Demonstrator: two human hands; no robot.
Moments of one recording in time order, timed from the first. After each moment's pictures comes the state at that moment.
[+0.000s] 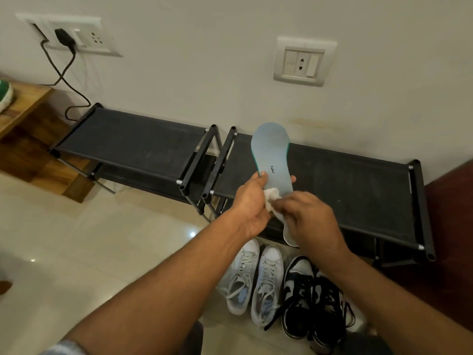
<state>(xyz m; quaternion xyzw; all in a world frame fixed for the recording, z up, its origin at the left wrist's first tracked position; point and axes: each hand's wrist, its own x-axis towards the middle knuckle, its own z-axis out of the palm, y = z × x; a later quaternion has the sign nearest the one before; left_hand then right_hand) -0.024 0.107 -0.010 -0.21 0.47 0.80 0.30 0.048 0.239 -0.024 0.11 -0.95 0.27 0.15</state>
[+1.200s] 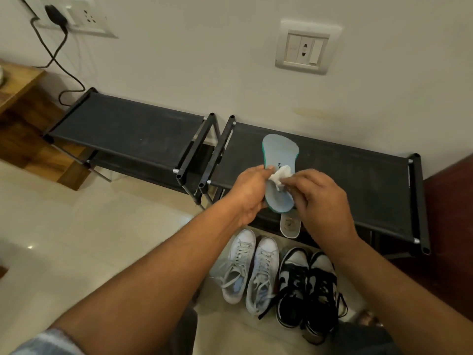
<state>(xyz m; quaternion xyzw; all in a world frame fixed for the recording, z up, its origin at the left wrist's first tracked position) -0.029 0.105 -0.007 -0.16 0.59 0.73 0.30 0.041 0.259 -0.012 0.07 -0.94 0.26 0.19</state>
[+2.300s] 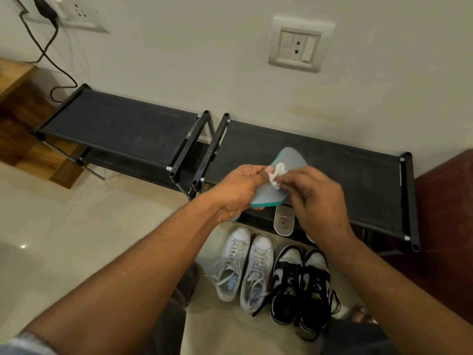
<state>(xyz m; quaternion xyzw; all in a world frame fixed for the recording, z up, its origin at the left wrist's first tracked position) -0.029 0.085 0.001 0.00 0.65 0.66 0.37 0.047 0.262 -0.003 0.07 -0.92 0.34 0.19</state>
